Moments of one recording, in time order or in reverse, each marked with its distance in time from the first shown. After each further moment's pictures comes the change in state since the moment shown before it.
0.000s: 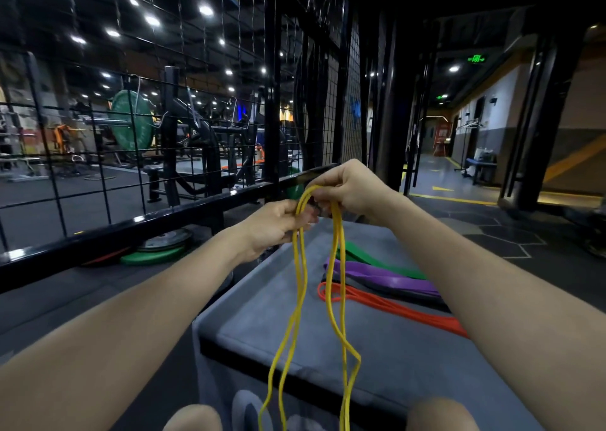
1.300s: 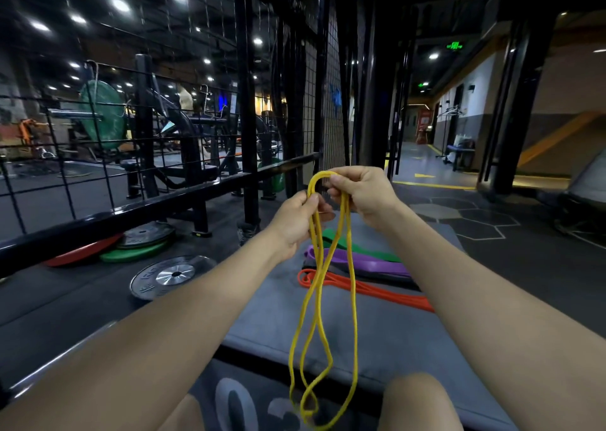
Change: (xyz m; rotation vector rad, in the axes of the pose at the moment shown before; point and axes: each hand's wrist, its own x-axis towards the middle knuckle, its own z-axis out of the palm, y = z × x) left_hand 0.029 -0.009 0.084 -0.320 0.139 0.042; right_hand -0.028 0.051 -0.017 0.497 0.343 0.191
